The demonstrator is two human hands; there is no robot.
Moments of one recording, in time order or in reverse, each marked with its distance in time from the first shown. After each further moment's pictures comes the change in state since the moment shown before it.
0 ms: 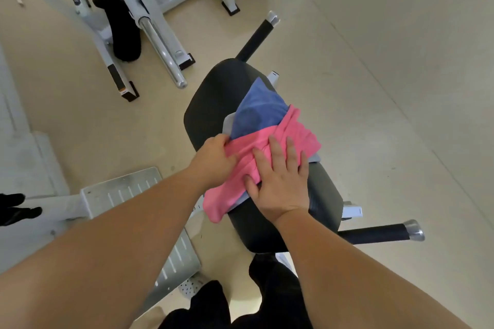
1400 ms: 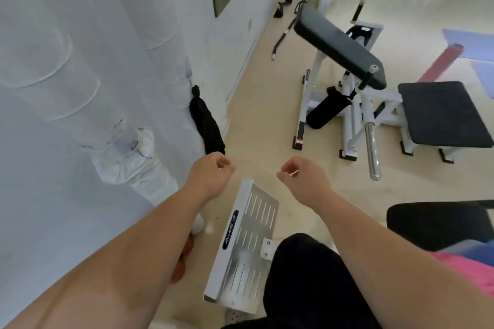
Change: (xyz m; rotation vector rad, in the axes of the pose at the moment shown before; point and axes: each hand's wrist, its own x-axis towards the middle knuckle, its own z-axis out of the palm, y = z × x) left_hand -0.418 -0.434 -0.244 -0.640 0.782 -0.430; right_hand -0.087 -0.549 -0.112 0.457 -0.369 -0.482
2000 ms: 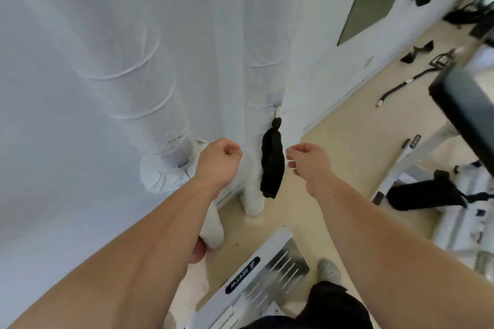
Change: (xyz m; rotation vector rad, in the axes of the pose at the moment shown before) left_hand 0.140 -0.032 -0.071 -0.381 0.534 -0.245; right_hand 0.246 -0.144 0.095 0.414 -0.300 0.046
